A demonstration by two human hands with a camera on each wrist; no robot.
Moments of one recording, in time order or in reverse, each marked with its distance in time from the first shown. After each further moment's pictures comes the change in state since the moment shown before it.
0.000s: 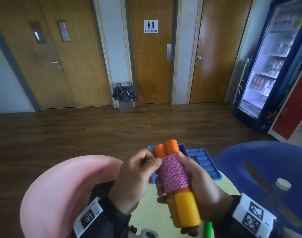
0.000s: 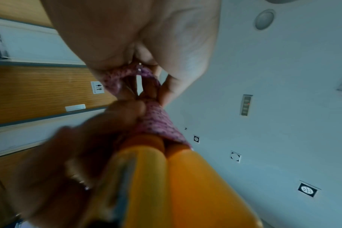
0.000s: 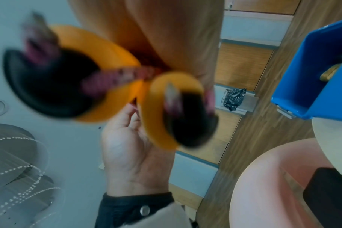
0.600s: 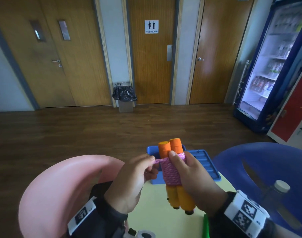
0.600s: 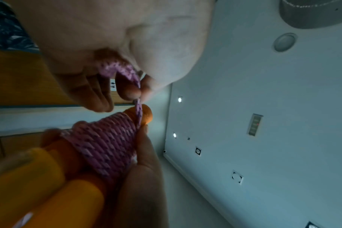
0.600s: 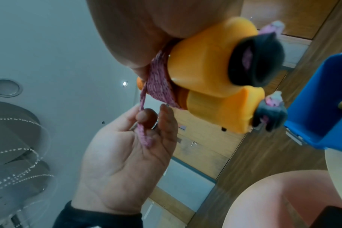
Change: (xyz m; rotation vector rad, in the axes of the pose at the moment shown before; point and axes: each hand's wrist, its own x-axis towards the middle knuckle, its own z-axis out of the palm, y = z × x) left_hand 0.005 0.001 0.000 -0.234 0.009 -0.264; right_hand 0.019 0.001 -0.002 -0.624 0.448 -0.305
